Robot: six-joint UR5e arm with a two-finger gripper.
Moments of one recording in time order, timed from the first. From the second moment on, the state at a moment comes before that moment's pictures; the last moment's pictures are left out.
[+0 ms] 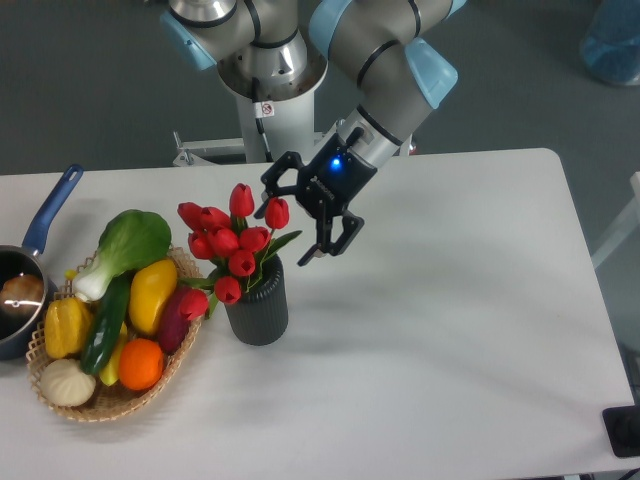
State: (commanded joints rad) arm 2.67 -1.66 -1.99 -1.16 0.61 1.51
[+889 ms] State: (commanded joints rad) arm 2.65 -1.66 -1.99 -1.16 0.53 1.51
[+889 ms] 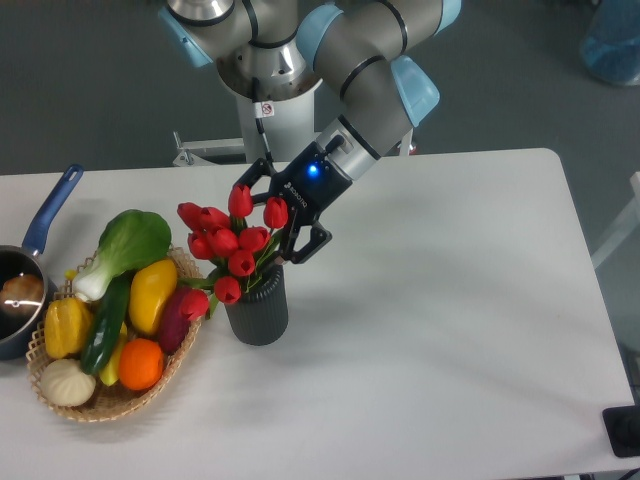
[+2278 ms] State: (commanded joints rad) arm 2.72 -1.60 -1.95 -1.17 0.47 1.44
